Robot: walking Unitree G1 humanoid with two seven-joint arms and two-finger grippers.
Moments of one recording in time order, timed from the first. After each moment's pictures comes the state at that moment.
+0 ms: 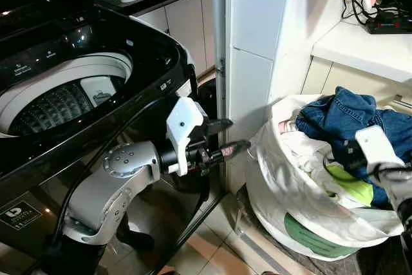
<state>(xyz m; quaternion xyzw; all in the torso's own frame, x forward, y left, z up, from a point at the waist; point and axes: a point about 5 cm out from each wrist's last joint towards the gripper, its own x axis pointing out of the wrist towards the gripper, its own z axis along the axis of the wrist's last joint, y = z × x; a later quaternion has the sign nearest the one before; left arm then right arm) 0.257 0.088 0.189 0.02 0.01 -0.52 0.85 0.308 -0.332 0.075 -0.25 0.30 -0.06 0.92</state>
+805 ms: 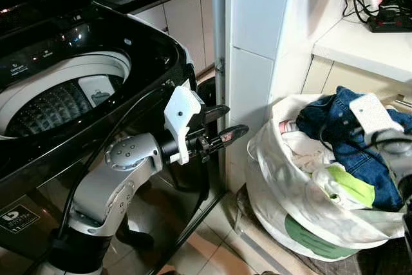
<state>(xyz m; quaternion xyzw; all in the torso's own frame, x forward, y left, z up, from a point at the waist) 0.266 0.087 0.195 0.02 -0.01 -0.50 0.87 0.344 -0.320 0.127 -0.35 0.20 -0.04 0.91</state>
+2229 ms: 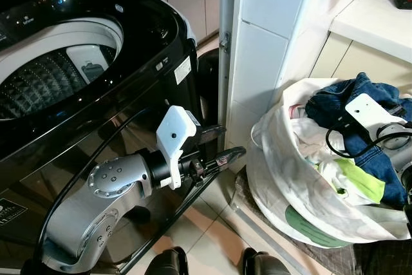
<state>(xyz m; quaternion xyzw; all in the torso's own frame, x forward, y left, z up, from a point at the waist) 0.229 0.094 0.193 0.03 0.02 -0.50 0.86 0.344 -0.329 0.130 -0.46 0.25 -0.05 0.85</state>
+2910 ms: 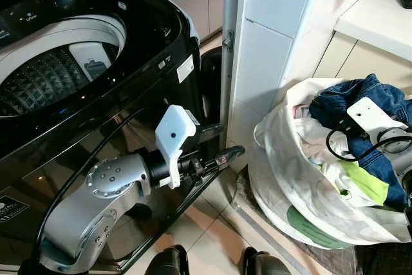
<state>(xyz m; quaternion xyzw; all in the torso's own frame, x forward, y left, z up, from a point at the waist) 0.230 0.095 0.197 0.04 0.02 -0.50 0.87 0.339 -0.331 0.123 -0.44 0.26 -0.05 0.86</state>
